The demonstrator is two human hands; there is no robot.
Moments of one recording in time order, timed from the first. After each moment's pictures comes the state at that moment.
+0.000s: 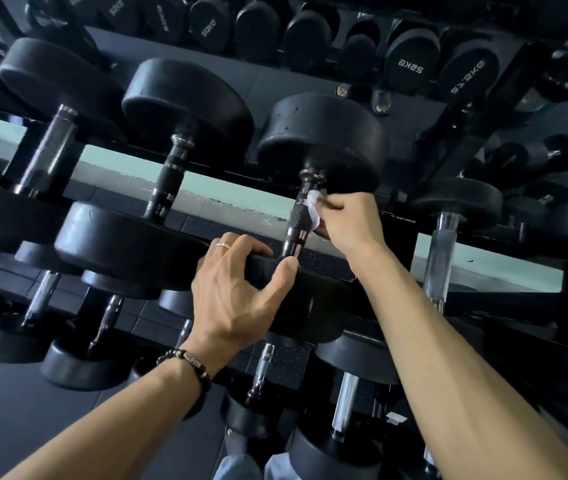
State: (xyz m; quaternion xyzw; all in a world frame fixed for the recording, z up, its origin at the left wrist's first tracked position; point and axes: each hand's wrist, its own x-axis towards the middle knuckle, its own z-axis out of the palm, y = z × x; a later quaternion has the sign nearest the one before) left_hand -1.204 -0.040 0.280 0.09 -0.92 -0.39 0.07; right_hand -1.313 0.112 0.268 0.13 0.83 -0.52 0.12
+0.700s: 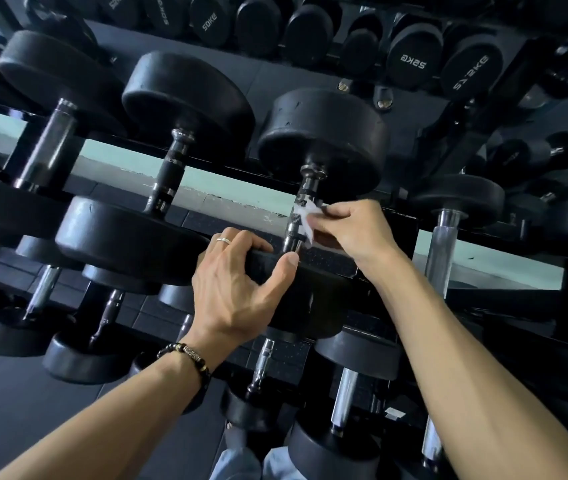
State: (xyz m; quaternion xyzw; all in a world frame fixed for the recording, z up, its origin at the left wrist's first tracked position) left_hand -1.204 -0.041 0.279 0.09 -0.92 -0.38 0.06; right_hand -1.299 0.125 0.271 0.07 0.82 -0.53 0.19
